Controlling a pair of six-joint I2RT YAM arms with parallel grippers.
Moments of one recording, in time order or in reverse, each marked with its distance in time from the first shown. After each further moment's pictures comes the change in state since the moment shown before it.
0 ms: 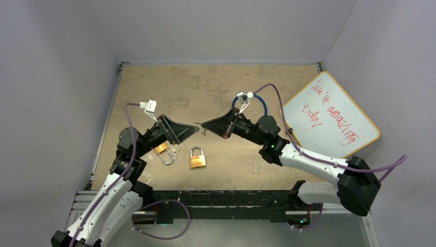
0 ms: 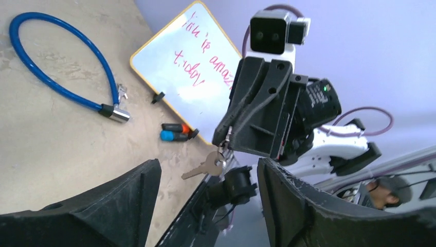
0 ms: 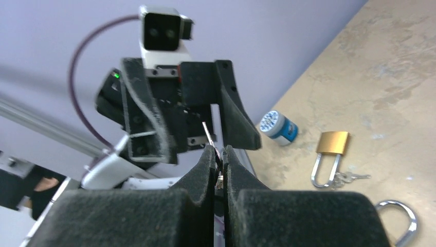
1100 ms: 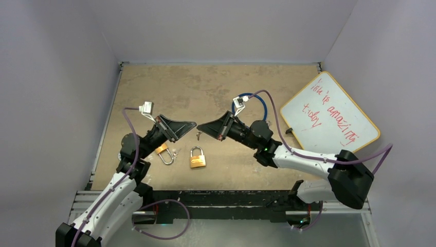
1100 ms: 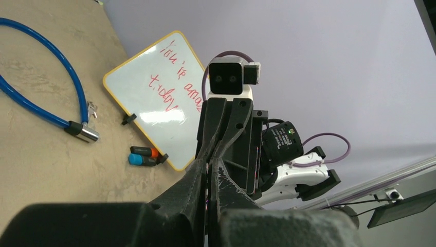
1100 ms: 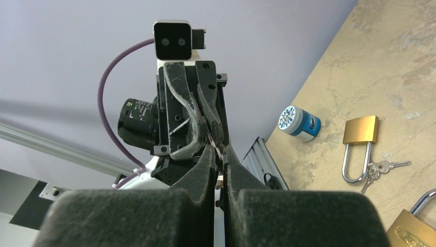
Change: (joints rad) left arm 0.000 0.035 -0.169 0.388 -0.092 -0.307; right arm 0.069 0.096 -0.029 0.134 0.130 0.222
